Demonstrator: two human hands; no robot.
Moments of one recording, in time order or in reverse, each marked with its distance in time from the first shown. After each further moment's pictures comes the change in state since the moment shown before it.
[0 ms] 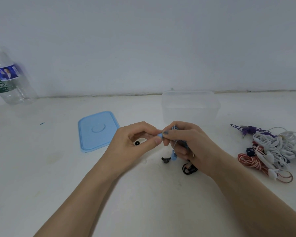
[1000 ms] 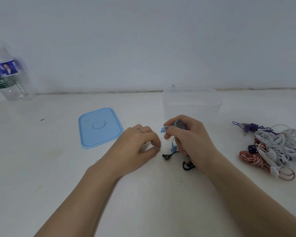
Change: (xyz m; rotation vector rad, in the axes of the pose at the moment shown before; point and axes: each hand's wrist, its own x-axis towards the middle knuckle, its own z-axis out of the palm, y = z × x) left_hand 0.001 -0.019 -0.003 0.768 -0.184 0.108; right_hand 0.009 0.016 0.006 -0.165 0.298 -0.120
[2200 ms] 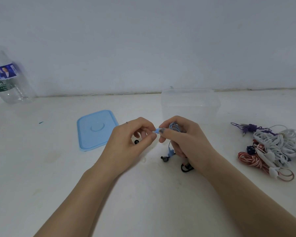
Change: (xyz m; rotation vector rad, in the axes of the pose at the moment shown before) left_hand -0.001 0.016 -0.014 -0.371 0.264 -0.084; right_hand -0.003 -0.004 -0.002 0.052 -0.115 -0.004
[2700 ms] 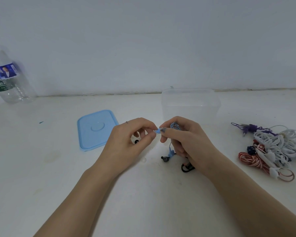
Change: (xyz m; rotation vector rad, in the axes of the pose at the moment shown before) left_hand 0.001 0.000 -0.002 0.055 0.009 0.042; right_hand 0.002 0.001 -0.003 0.052 -0.045 0.024
